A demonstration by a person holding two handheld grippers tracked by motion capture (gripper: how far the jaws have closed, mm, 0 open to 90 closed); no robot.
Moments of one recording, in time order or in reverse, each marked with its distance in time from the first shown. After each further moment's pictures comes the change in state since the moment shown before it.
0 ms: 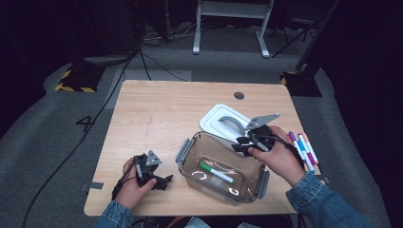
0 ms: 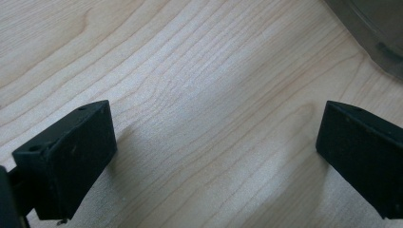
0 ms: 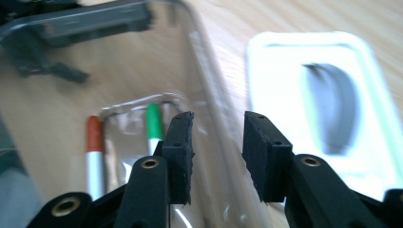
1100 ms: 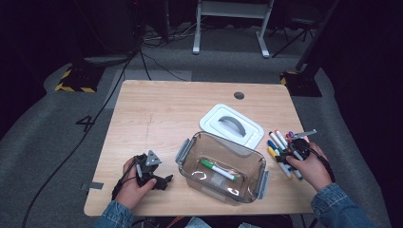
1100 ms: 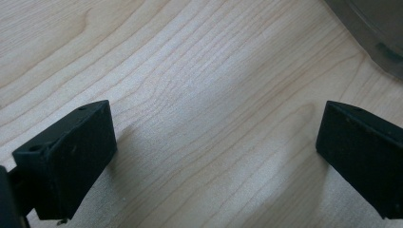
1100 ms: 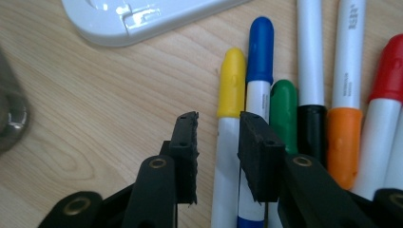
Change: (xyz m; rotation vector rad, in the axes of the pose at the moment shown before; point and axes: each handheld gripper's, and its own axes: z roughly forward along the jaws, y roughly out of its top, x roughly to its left) left arm 0.000 0.000 0.000 -0.001 0.000 -0.001; right arm -0.100 -0.141 -0.001 0.192 -0.193 0.330
